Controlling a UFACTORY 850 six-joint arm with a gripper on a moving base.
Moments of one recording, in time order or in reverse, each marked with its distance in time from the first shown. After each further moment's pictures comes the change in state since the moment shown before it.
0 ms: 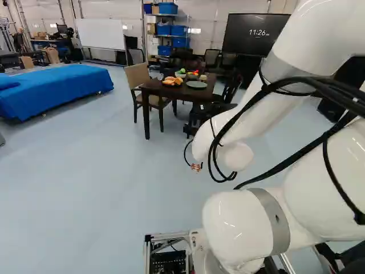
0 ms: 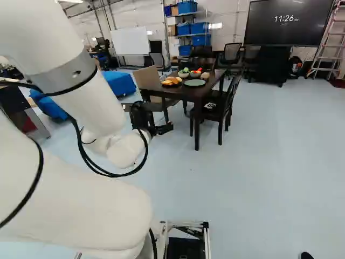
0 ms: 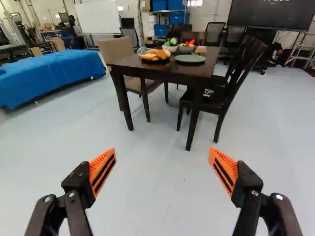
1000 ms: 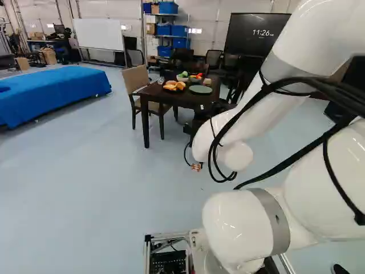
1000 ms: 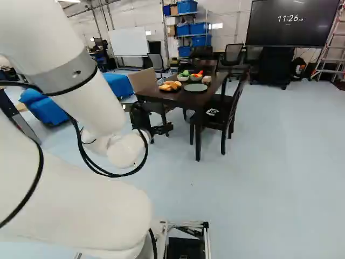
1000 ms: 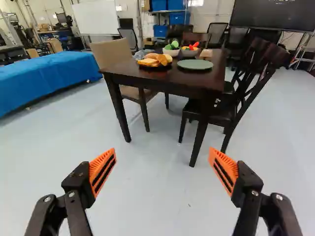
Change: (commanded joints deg) arm 0.0 0.0 0.0 0.0 0.0 0.0
